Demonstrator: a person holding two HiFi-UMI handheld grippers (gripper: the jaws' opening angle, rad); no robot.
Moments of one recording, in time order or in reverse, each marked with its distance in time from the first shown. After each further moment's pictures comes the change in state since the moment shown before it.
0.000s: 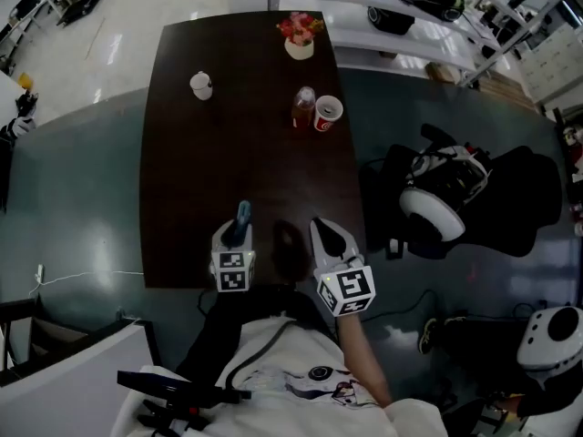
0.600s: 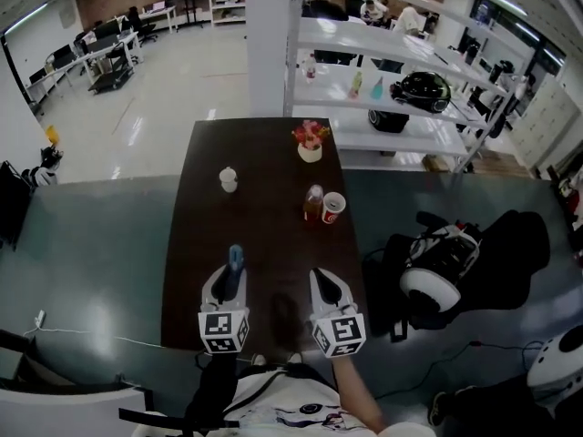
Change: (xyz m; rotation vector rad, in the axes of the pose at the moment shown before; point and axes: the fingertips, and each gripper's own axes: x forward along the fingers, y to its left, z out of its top) left arm -0.115 0.034 0.161 -0.012 -0.467 0.038; right arm 0.014 0.026 0.070 -0.076 -0.221 -0.020
